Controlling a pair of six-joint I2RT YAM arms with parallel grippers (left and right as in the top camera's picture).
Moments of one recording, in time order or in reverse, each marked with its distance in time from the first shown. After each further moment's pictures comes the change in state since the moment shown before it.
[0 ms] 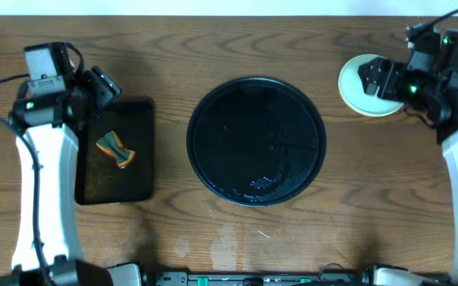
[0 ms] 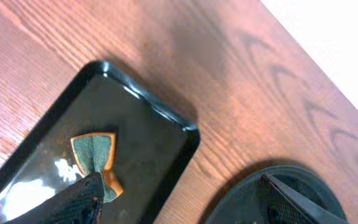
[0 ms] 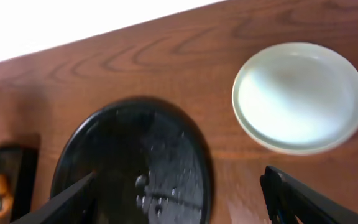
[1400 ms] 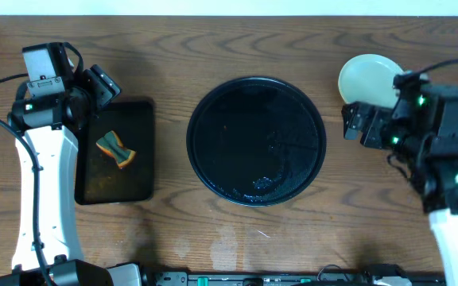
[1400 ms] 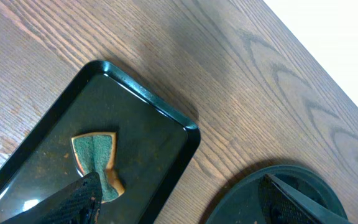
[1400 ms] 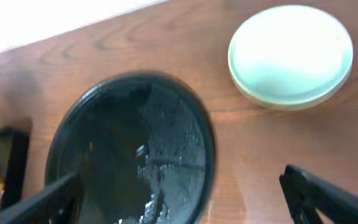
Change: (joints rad) left arm 0.000 0.003 0.000 -0.002 0.000 0.002; right arm 0.143 -0.307 -0.274 0.015 0.180 0.116
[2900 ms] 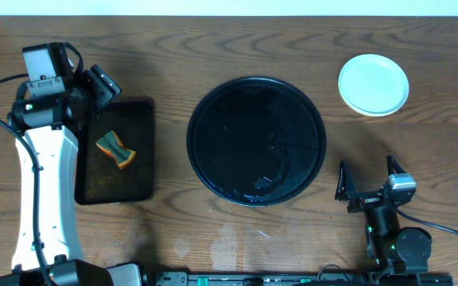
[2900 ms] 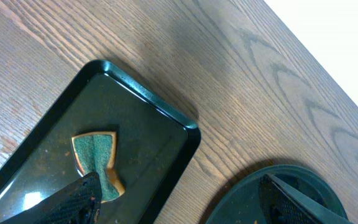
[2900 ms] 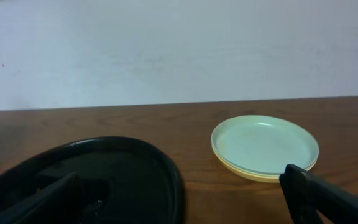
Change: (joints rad) left arm 0.000 0.000 0.000 -0.001 0.000 0.000; right arm 0.000 -1.089 -1.158 0.821 0.069 -0.178
